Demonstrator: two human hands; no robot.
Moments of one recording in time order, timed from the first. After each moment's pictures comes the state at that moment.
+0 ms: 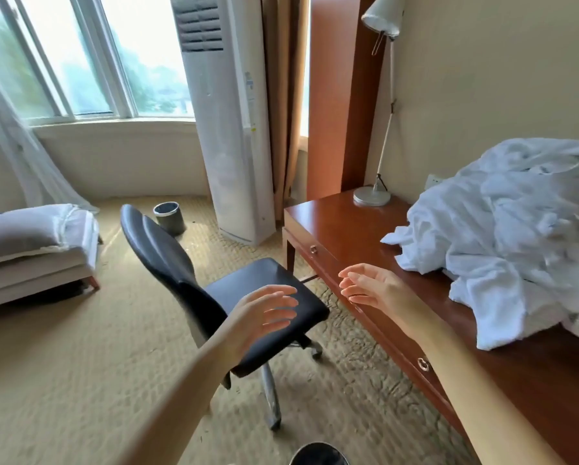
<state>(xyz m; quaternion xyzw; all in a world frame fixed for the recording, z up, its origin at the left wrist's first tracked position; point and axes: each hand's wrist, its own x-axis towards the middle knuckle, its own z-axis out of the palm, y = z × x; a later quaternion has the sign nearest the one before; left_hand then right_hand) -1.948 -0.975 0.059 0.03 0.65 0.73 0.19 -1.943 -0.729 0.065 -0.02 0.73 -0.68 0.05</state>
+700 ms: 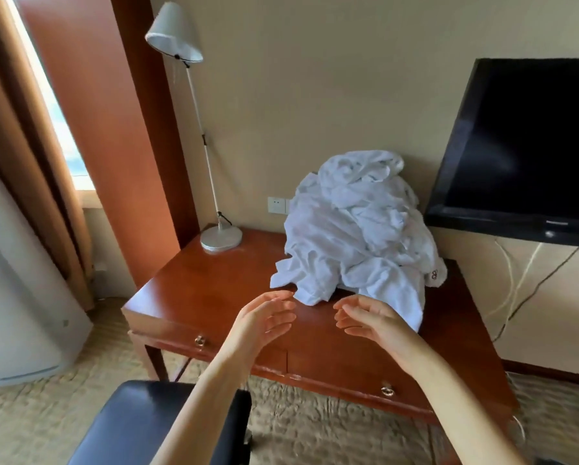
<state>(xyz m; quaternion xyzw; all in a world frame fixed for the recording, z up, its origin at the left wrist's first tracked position) -2.262 -0.855 0.079 0.24 0.55 0.66 0.46 -2.084 -0.713 0.066 0.28 0.66 -0.67 -0.21</state>
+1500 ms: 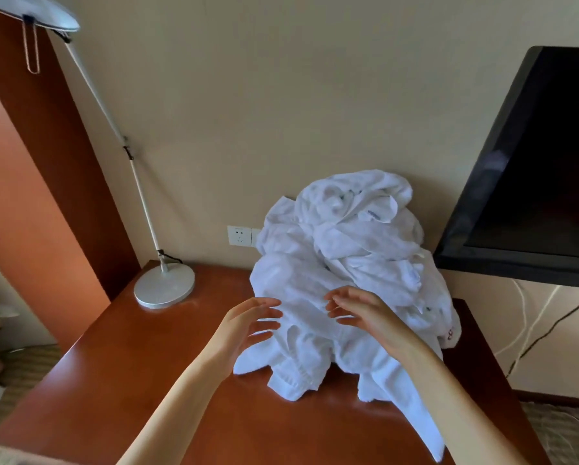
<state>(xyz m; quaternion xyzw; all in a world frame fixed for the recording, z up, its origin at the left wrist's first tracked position) -2.442 -0.569 0.061 0.29 0.60 0.58 0.47 -2.247 -0.430 0.066 0.34 0.64 -0.65 -0.23</state>
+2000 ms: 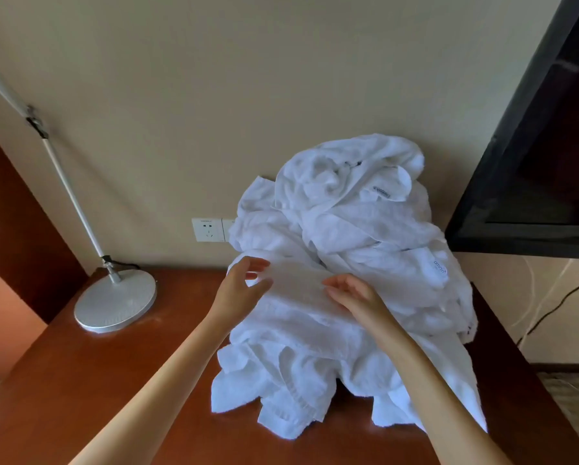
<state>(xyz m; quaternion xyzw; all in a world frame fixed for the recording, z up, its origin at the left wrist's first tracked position) -2.513 -0.413 -0.011 0.49 0.70 0.45 0.26 -2.301 -0.336 -0.024 0.42 0.64 -0.56 -0.31</state>
